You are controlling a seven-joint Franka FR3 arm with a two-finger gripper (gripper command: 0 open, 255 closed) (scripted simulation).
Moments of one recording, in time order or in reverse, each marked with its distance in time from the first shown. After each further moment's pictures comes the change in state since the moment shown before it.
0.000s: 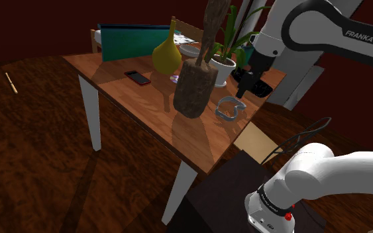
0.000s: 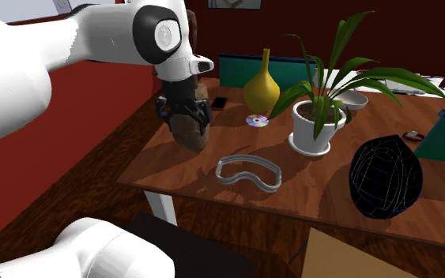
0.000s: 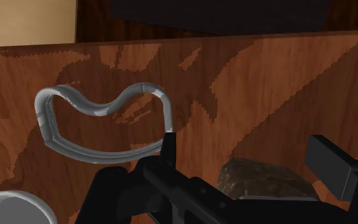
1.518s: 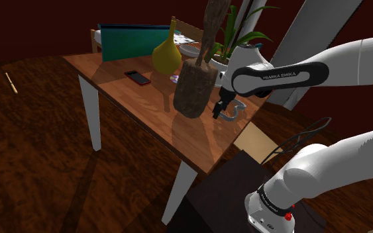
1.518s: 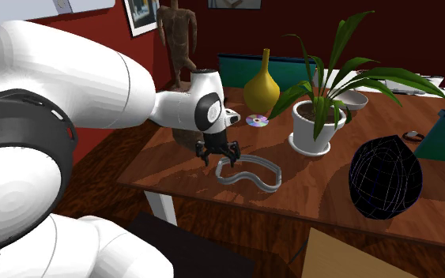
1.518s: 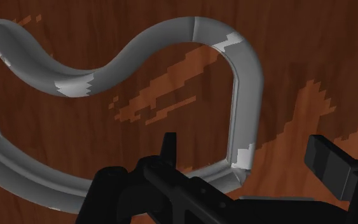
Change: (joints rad) arm -0.055 0.347 -0.061 -0.233 -0.134 0.580 -0.083
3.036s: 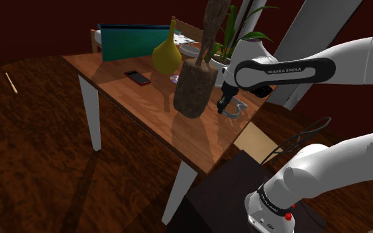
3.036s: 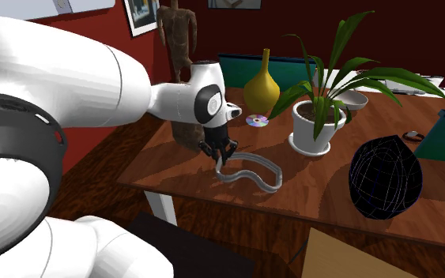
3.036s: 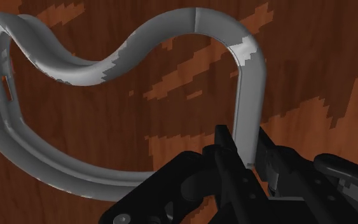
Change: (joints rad) arm -0.002 -0.030 -0.004 0.037 0.005 -0.064 -0.016
